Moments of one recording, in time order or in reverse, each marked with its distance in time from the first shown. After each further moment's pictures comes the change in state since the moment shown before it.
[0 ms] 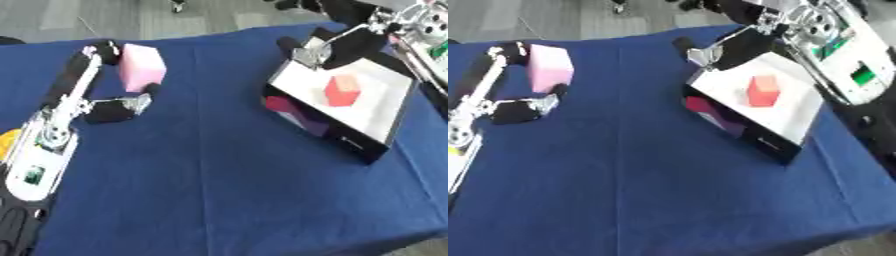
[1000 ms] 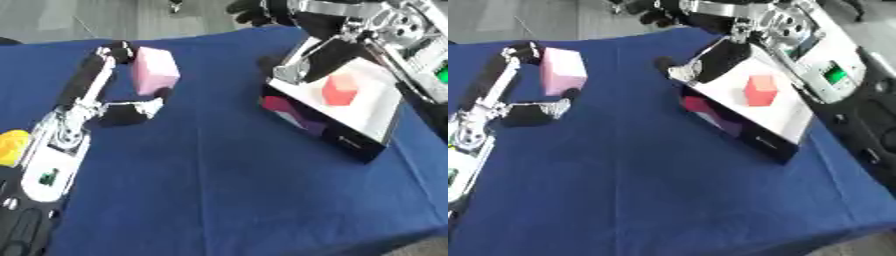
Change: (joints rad) left arm -0.028 -0.066 -0.022 0.018 -0.073 -0.042 0.004; right arm -0.022 0.037 0.030 0.007 0.046 0.037 0.094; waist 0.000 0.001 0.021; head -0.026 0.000
